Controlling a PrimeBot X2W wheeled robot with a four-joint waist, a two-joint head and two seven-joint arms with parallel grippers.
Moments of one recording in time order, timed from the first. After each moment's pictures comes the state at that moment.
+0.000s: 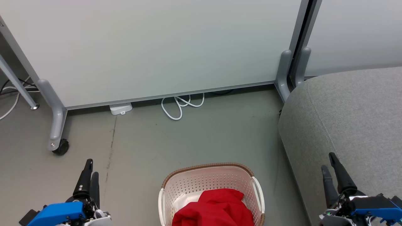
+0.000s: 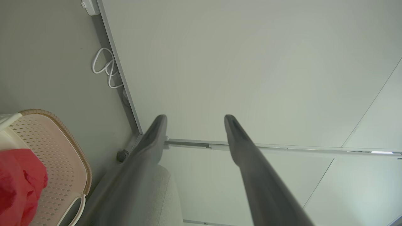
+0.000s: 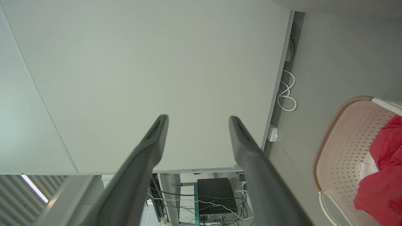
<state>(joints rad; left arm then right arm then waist) -0.05 0.04 0.11 0.29 -1.61 -0.12 0.10 -0.06 -0.04 -0.10 0.29 1.61 0.13 0.10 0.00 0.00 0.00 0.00</state>
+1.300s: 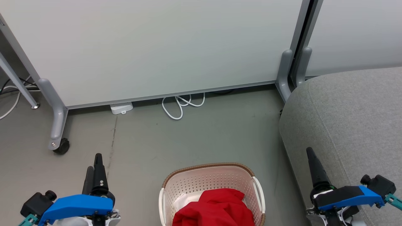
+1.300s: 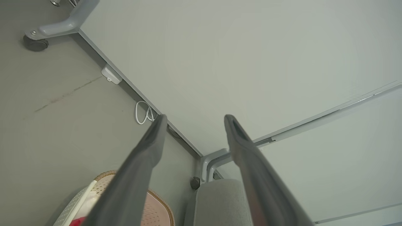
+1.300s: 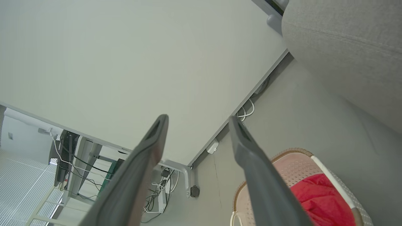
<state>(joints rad) -0.03 0.04 0.01 0.19 -1.08 -0.02 -0.06 -0.12 -0.04 0.01 0.35 1.07 0.13 -0.06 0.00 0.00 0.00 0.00</state>
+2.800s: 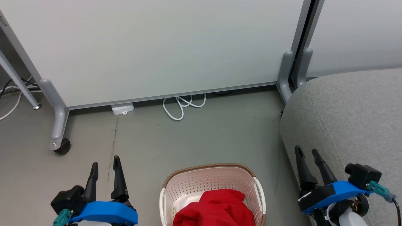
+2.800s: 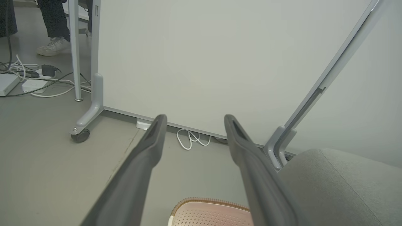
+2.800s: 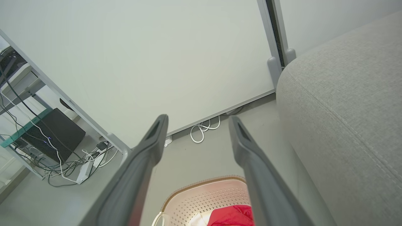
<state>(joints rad) -0.01 0.05 -0.07 0.23 -0.45 0.01 -0.18 -0.16 -0.04 0.03 0.39 0.52 0.13 -0.14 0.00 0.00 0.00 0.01</state>
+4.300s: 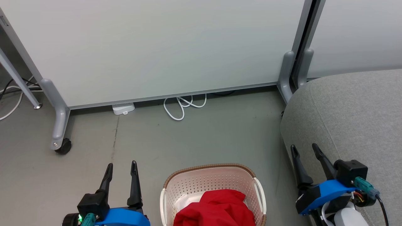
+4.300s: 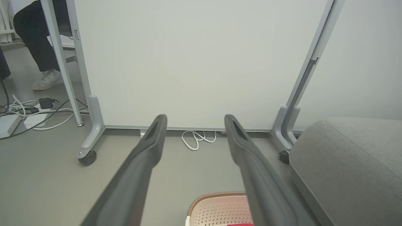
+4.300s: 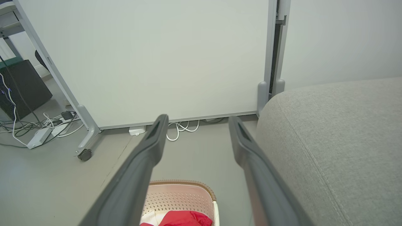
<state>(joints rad) -0.01 0.05 -0.14 0.29 -0.25 0.01 -0.26 -0.18 -0.05 0.01 0.41 0.18 0.13 -0.19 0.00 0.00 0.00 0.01</state>
